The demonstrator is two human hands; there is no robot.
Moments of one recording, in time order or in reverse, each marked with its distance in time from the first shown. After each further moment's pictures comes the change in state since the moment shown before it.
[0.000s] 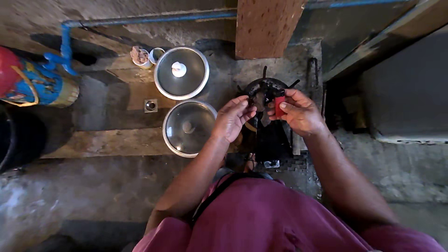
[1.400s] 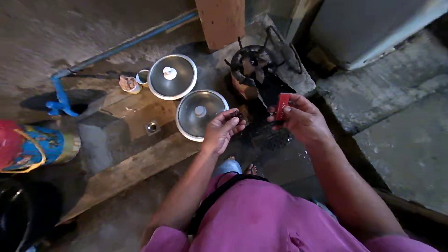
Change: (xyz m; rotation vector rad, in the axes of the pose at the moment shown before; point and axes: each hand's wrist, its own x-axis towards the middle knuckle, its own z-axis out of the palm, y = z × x) left_hand -0.151 0.041 -0.148 0.322 -0.392 -0.126; right_hand -0.214 0.064 0.185 0.210 0.375 -0.172
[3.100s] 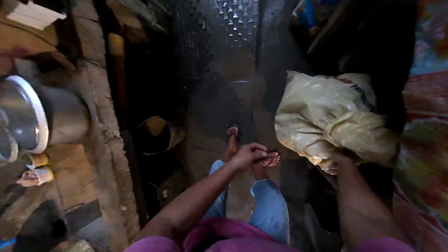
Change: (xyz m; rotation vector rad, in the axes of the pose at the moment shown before) left_hand -0.377 -0.468 -0.172 1.237 -0.899 -1.100; right_hand -0.715 0.759 0.018 0.304 1.360 1.223
